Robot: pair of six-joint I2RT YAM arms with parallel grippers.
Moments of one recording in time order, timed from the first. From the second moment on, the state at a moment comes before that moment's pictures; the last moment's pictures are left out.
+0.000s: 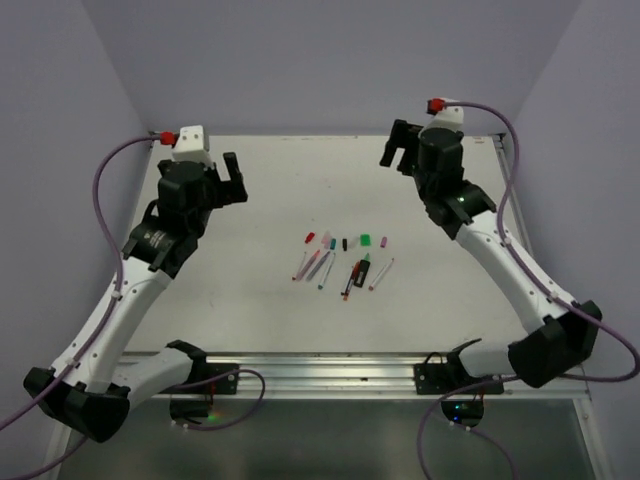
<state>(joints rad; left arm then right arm) -0.39 1.07 1.13 -0.40 -0.36 -0.27 0.46 1.42 1.37 -0.22 0.39 0.36</state>
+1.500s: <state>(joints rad) -0.39 0.50 1.19 -0.96 -0.61 -0.39 0.45 0.42 1.22 -0.69 0.63 0.09</state>
